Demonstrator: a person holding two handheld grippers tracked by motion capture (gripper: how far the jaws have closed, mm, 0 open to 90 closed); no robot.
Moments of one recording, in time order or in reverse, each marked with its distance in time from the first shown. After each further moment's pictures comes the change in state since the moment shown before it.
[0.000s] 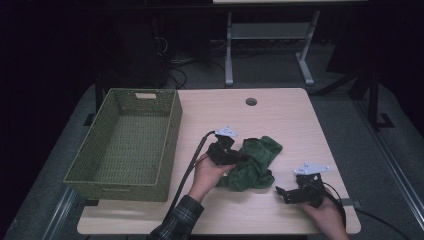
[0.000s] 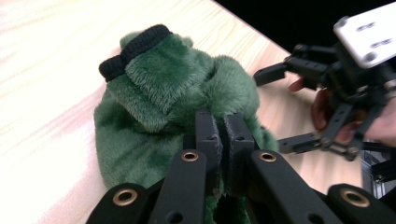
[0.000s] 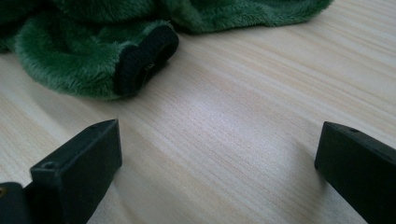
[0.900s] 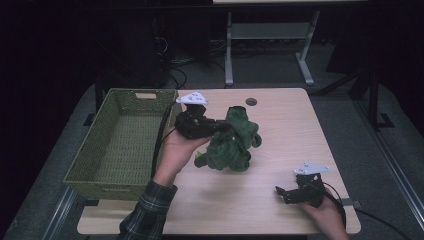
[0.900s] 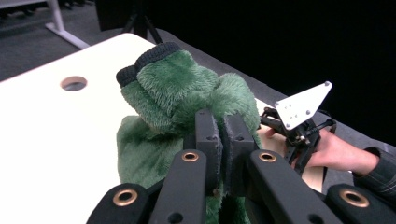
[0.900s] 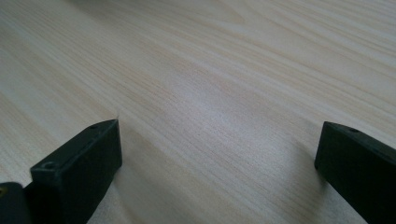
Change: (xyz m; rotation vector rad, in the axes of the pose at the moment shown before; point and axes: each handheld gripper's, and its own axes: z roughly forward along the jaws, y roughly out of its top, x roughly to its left) left arm -0.028 0.067 -0.127 -0.157 0.037 0.114; right arm 0.000 0.000 0.000 -0.002 0.000 -0.001
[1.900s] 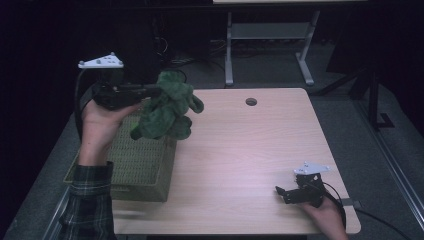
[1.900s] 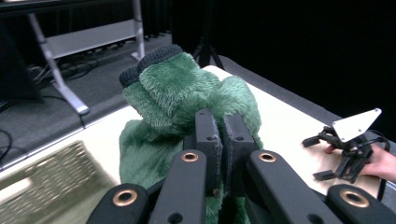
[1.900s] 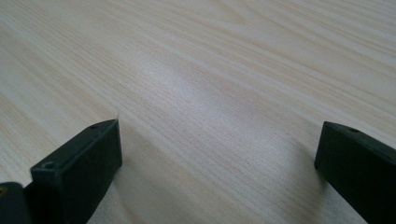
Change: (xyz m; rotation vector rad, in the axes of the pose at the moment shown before) left arm 0.047 0.035 -0.158 -0.093 0.238 0.032; right arm 0.000 0.000 0.000 -0.001 -0.001 -0.003
